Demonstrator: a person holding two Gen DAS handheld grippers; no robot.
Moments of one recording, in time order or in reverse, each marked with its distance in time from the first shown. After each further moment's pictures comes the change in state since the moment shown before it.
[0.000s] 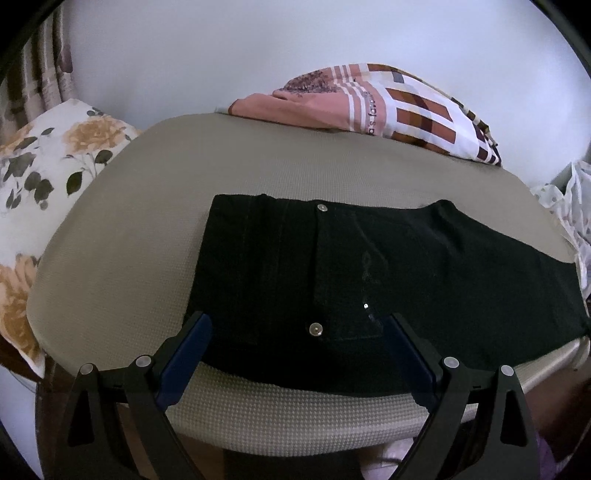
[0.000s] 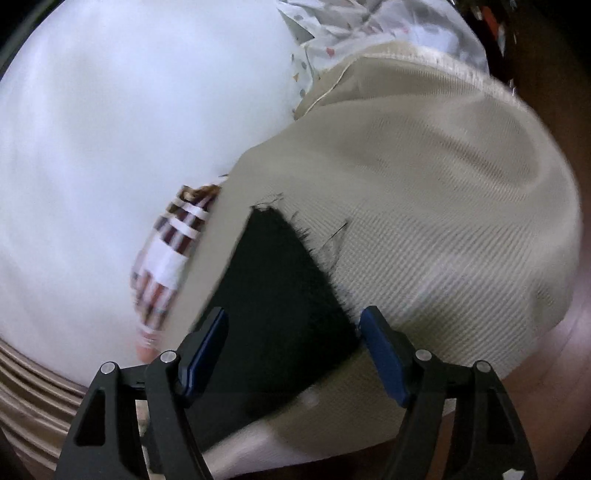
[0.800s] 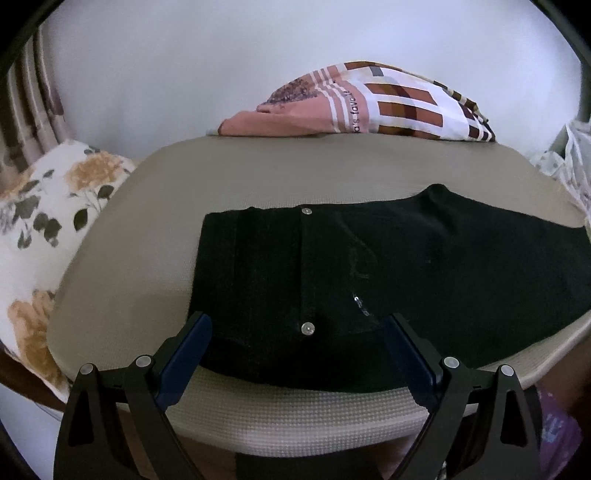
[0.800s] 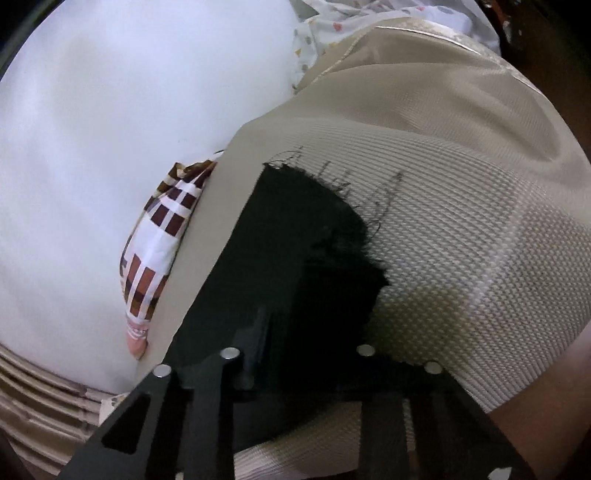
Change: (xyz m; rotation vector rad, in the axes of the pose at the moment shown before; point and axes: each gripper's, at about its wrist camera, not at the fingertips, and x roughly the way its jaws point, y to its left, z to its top) left arm -0.005 -0.026 -0.008 0.145 -0.037 0.076; right arm 0.041 0.027 -0.018 -0.026 0.042 -0.091
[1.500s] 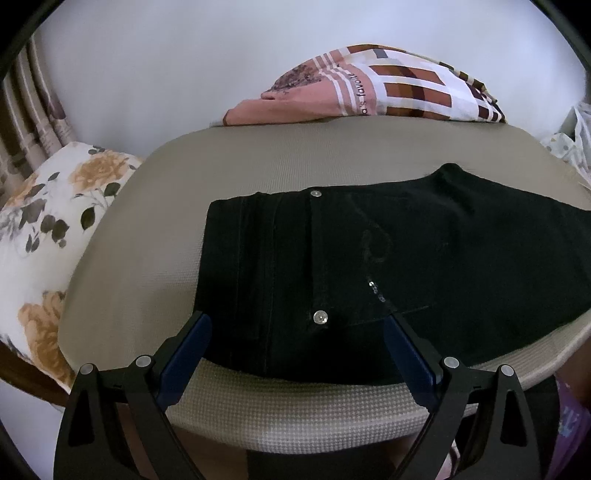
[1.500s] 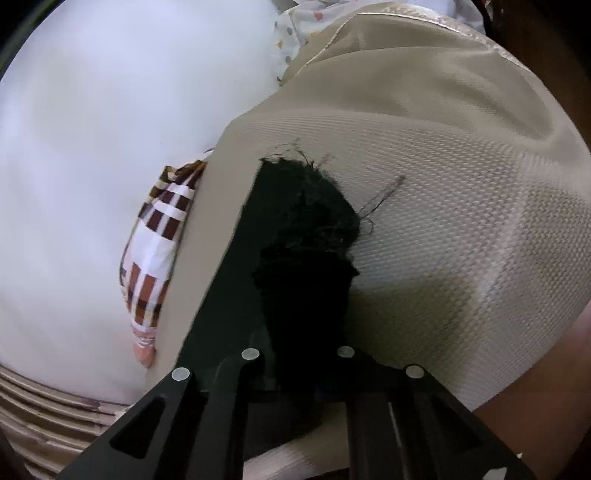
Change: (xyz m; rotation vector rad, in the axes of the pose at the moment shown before) left arm 0.012 -0.001 -0.003 0.027 0.051 0.056; right arm 0.003 0.011 0.003 0.079 0.040 -0.003
